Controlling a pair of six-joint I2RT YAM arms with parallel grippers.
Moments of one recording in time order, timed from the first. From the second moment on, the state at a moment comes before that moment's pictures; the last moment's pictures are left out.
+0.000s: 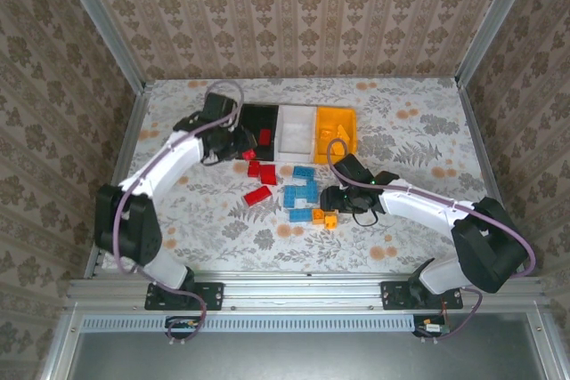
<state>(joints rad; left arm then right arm) -0.40 1.64 1.35 -0.73 0.18 -0.63 0.63 1.42 0.80 -0.50 -0.04 0.65</state>
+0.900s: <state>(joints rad) -0.36 2.27 2.09 -1.10 0.12 -0.22 0.67 1.37 0.84 -0.65 0.00 0.66</state>
